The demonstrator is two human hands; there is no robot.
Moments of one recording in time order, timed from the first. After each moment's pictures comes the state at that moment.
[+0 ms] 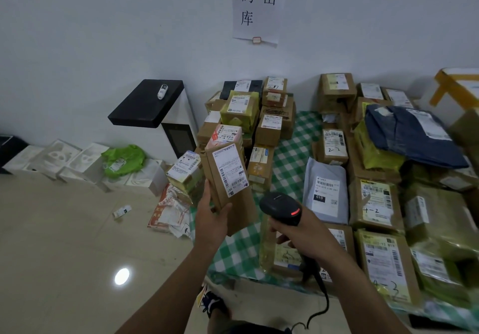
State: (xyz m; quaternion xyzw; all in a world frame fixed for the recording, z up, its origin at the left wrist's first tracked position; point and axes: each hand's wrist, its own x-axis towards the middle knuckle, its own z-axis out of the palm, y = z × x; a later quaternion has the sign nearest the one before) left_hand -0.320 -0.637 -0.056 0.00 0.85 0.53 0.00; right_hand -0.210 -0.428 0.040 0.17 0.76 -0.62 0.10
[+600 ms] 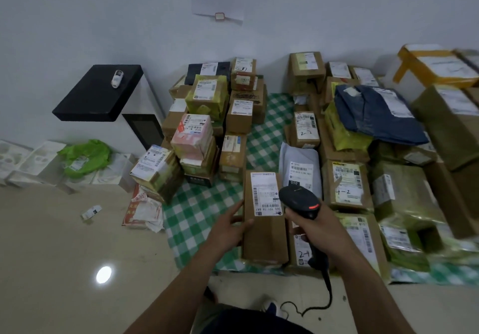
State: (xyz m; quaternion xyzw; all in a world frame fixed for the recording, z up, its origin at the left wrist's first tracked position) left_hand -0.293 -0.569 -0.072 0.00 0.72 0.58 0.37; right_hand -0.182 -0.366 0.005 0.32 0.71 -0.63 0.03
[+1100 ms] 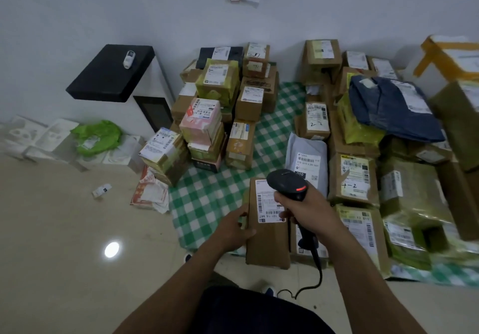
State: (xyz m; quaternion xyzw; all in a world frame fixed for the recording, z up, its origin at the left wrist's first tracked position) left_hand -0.268 -0.576 -0.084 0.10 0.83 0.41 0.36; right_hand -0.204 -0.380 0.020 0.26 0.73 -0.63 0.06
